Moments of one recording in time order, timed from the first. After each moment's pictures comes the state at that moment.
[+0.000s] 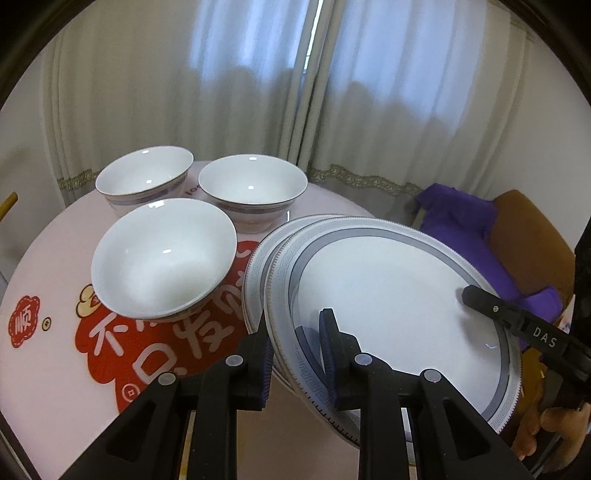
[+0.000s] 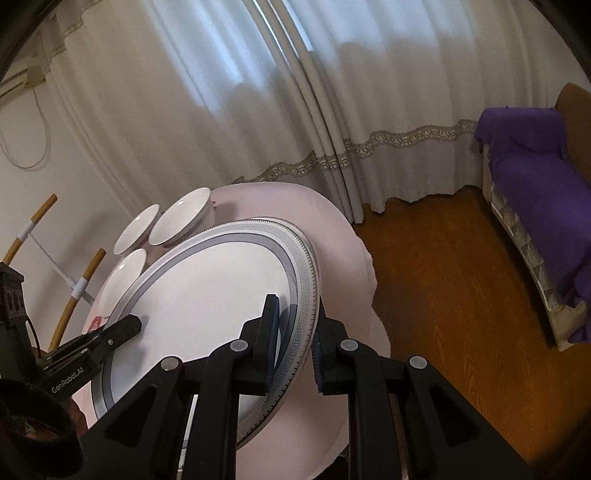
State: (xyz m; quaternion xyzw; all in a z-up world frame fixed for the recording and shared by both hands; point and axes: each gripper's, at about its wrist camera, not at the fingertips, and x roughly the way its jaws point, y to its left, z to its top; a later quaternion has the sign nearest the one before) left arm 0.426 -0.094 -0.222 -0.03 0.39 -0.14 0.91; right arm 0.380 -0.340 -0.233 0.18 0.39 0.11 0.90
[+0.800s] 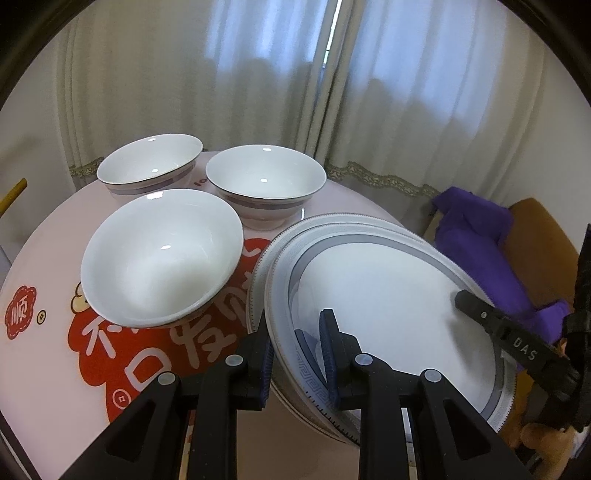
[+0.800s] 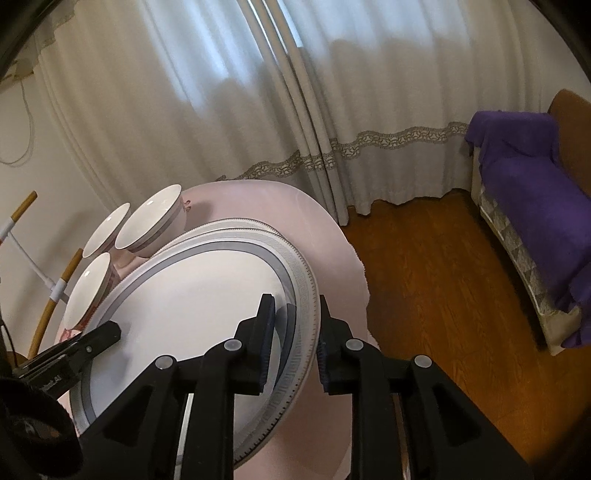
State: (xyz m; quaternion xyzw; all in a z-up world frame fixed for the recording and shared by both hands) left arm 0.438 -0.100 -0.231 -0.05 0.40 -0.11 0.91; right arm 0.404 -0.327 -0.256 0.16 0.39 0.08 0.90
